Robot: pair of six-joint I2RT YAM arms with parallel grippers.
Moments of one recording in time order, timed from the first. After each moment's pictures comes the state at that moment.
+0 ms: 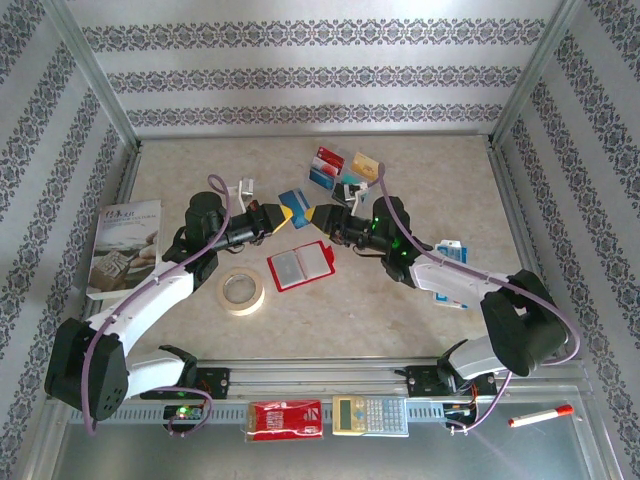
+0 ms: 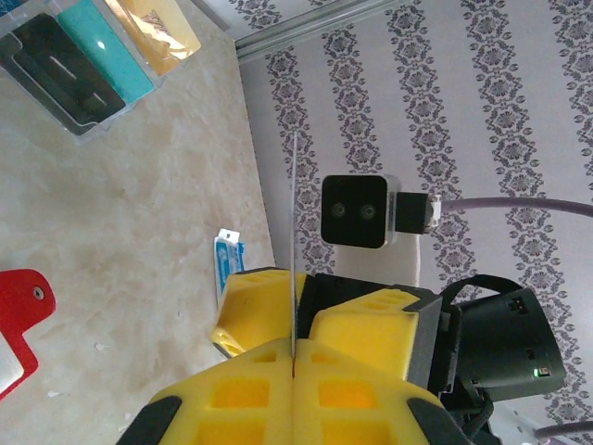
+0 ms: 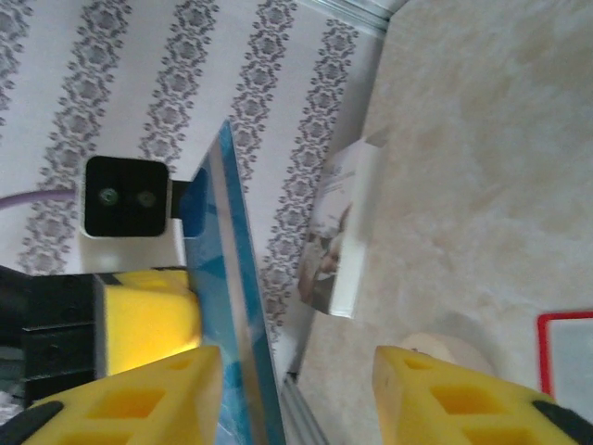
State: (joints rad) left arm -0.34 1.20 0.73 0.26 0.66 -1.11; right arm 0.59 1.44 0.75 0.56 -0.56 1.17
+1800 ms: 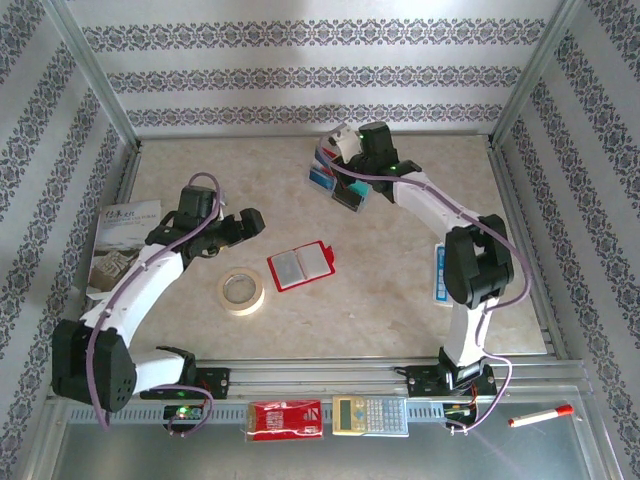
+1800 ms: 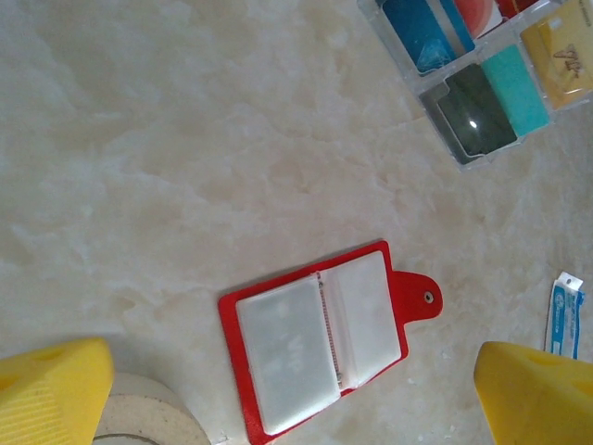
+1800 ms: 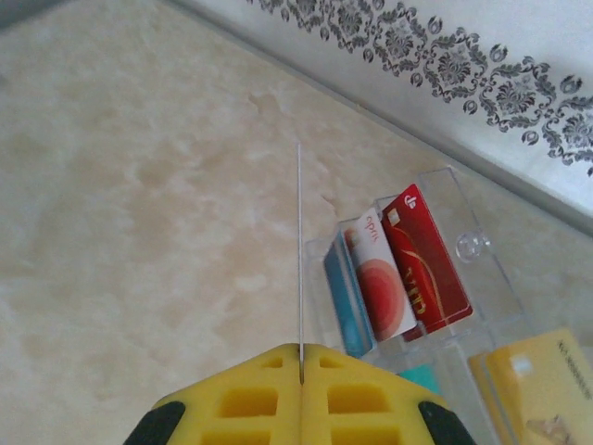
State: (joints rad) left arm -0.19 1.25 0.92 -0.51 0.27 -0.61; right arm 0.39 1.92 1.56 -0.24 -0.28 -0.21
